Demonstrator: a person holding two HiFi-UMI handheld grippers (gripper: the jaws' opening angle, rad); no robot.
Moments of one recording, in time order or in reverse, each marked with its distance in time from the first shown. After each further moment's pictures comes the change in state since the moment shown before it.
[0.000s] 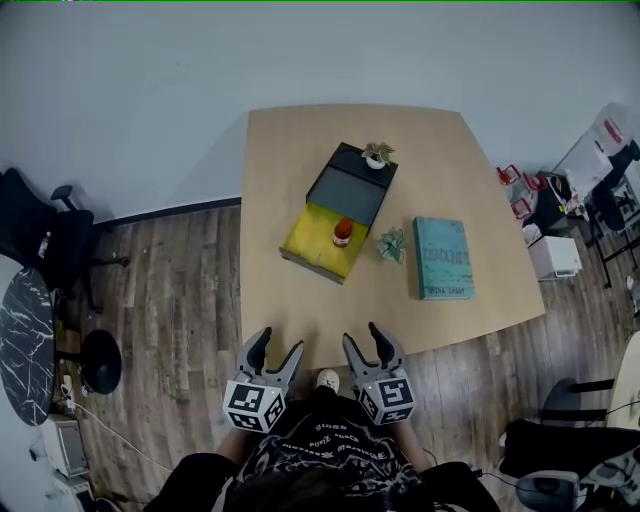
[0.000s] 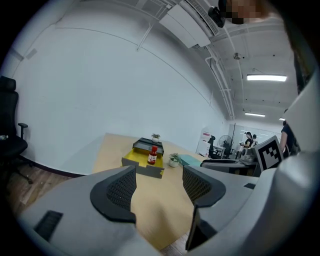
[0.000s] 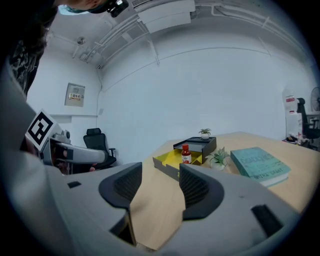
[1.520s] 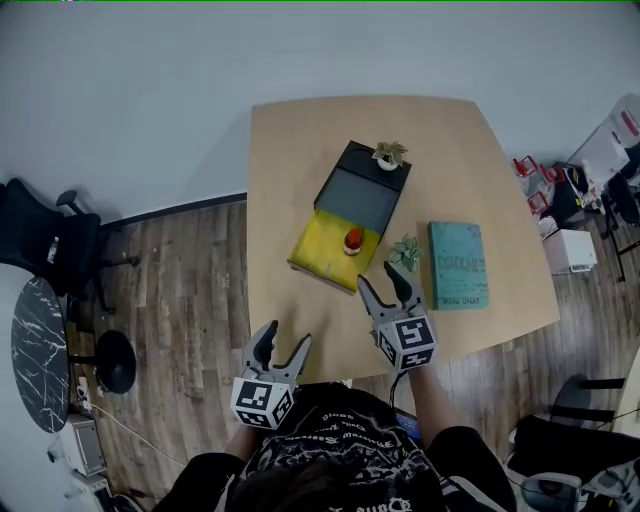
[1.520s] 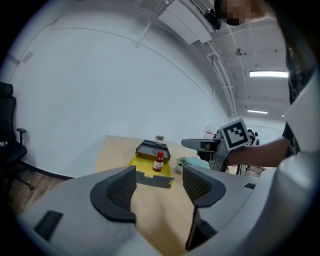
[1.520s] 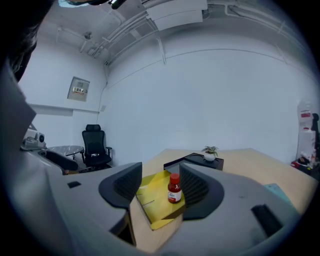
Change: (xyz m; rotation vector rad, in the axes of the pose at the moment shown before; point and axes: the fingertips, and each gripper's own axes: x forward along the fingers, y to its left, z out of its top) left arm 0.050 0.026 0.033 0.020 0.014 0.028; right arm 0.124 -0.071 0.089 -0.121 -0.027 0.048
